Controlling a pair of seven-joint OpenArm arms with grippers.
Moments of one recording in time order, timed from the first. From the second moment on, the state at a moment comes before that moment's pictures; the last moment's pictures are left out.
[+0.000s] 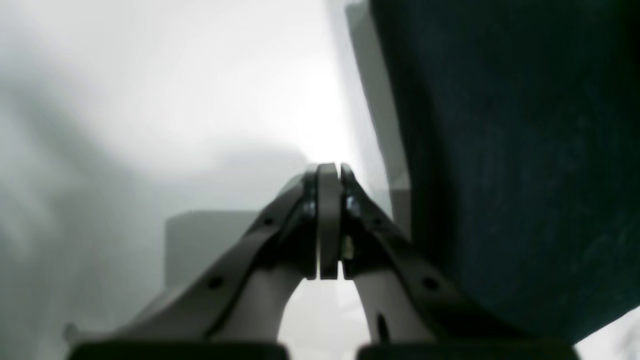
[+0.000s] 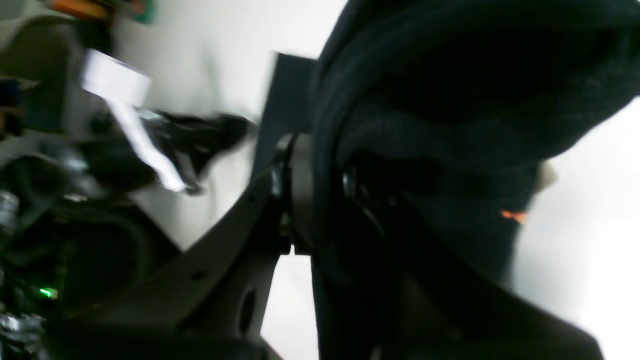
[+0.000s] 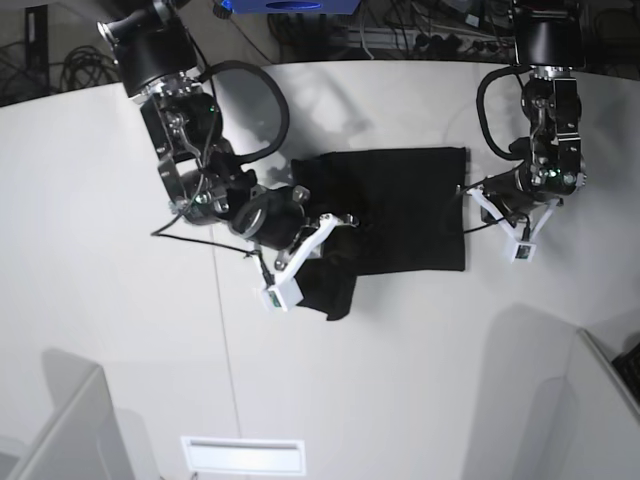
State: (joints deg) left arm 4.4 -21.2 -7.8 88.2 -24.9 -11.5 54.4; right arm 7.3 5.0 -23.5 98.7 45.6 -8.1 -53.1
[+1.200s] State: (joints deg) left arm 4.1 -21.1 -5.6 86.6 -17.2 -11.7 52.7; right arm 7.8 -5.0 -32.2 91.2 33.8 -8.1 -50.5
